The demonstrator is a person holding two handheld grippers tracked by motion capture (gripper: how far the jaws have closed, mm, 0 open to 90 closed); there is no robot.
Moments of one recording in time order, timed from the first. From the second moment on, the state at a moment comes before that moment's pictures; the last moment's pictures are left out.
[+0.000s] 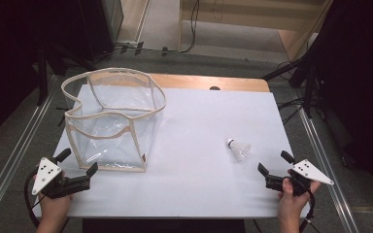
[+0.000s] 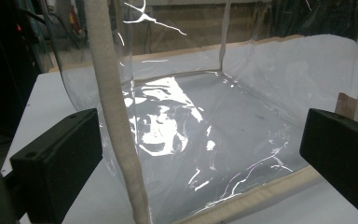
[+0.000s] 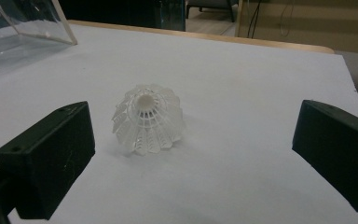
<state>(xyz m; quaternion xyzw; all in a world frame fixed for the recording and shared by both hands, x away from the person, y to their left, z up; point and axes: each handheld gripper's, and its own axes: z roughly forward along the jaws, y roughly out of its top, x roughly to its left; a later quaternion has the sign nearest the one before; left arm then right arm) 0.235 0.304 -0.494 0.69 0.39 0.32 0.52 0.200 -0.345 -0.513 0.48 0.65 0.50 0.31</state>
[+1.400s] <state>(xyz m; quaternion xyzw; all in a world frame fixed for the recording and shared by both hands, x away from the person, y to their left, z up) 0.231 0.302 -0.494 0.69 0.39 0.33 0.51 0.276 -0.323 -0.503 0.52 0.71 0.41 0.22</state>
